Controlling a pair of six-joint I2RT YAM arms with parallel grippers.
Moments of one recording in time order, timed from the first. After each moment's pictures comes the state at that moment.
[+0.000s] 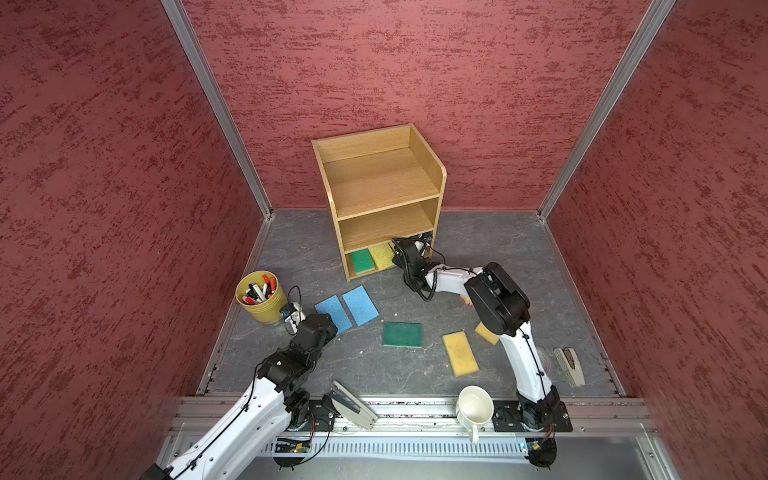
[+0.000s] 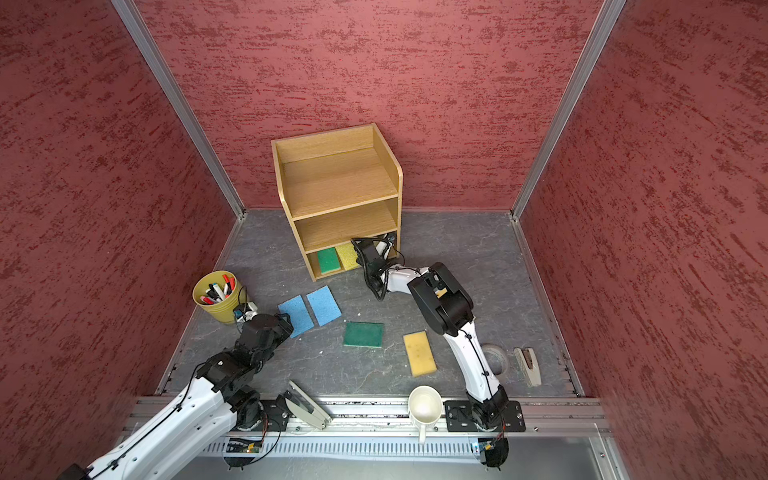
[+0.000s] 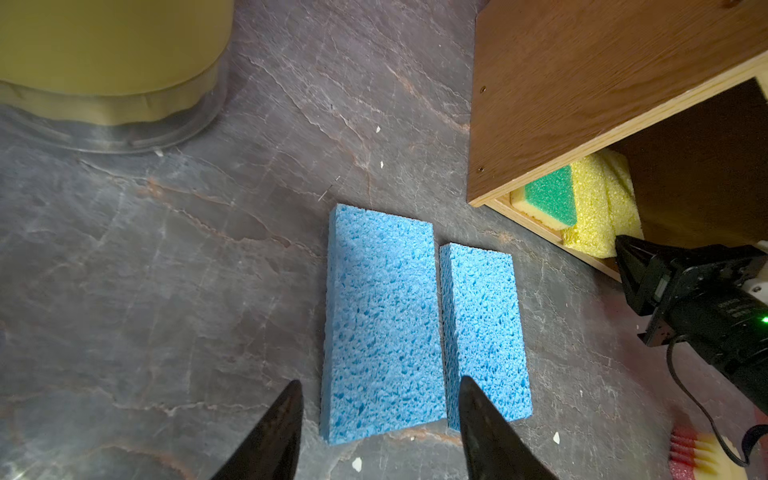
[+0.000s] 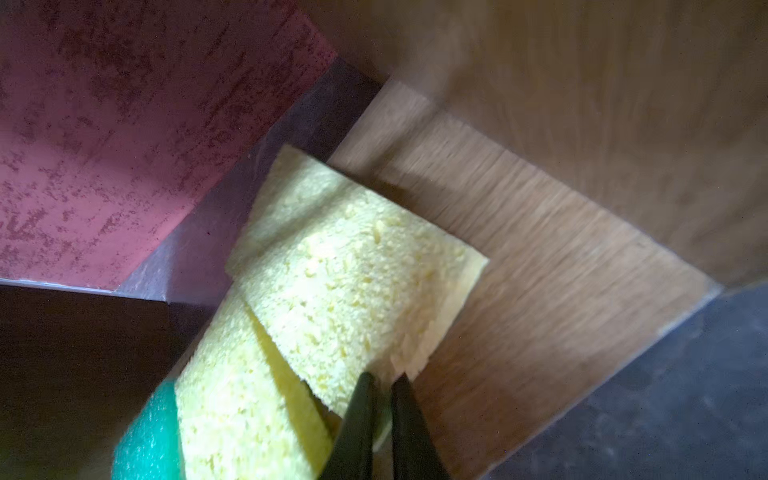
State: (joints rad) left arm -0.49 0.56 0.26 -0.44 -0.41 -1.06; right arm 0.66 2.28 1.50 0.15 0.39 1.07
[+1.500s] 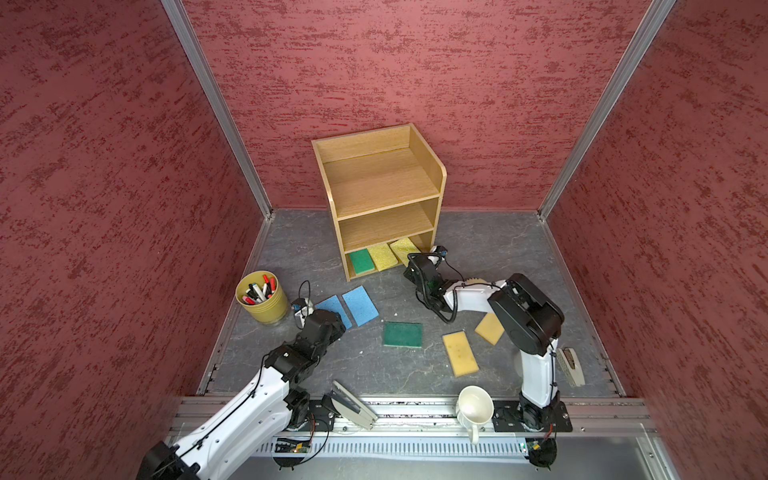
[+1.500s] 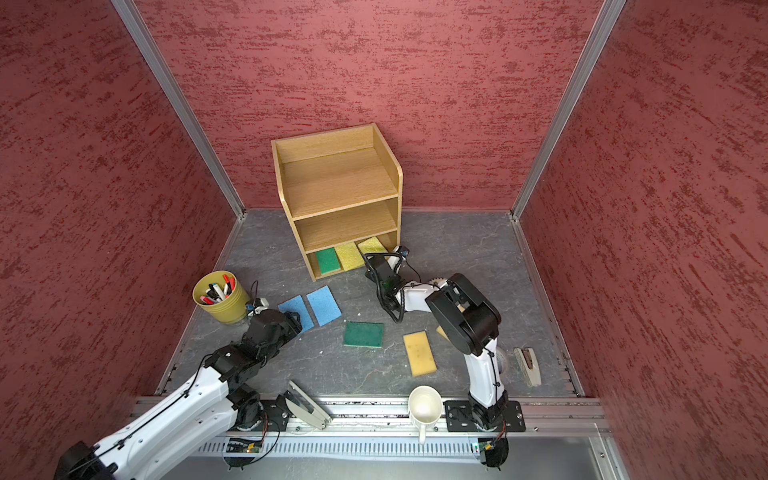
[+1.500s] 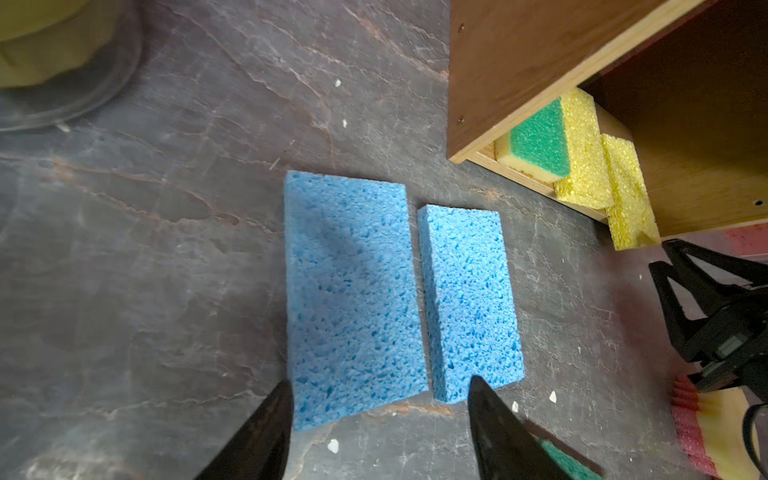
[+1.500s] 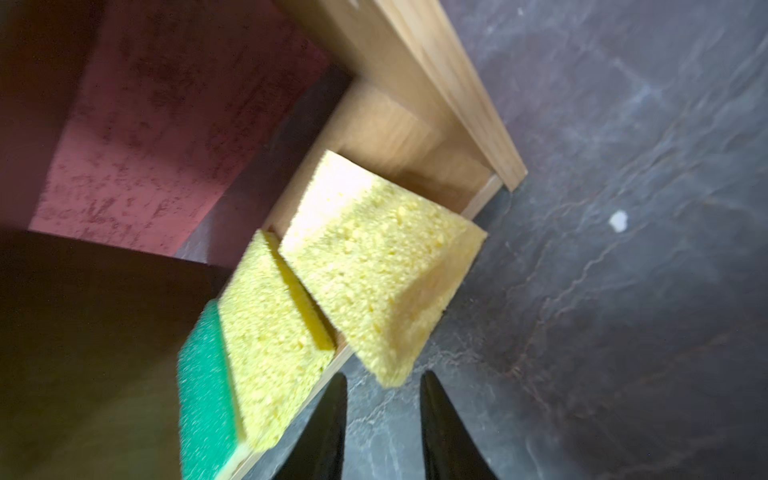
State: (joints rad) left arm -0.54 0.72 0.31 -0.37 -0.35 -1.00; right arm 0.69 1.96 1.07 0.33 0.39 1.12
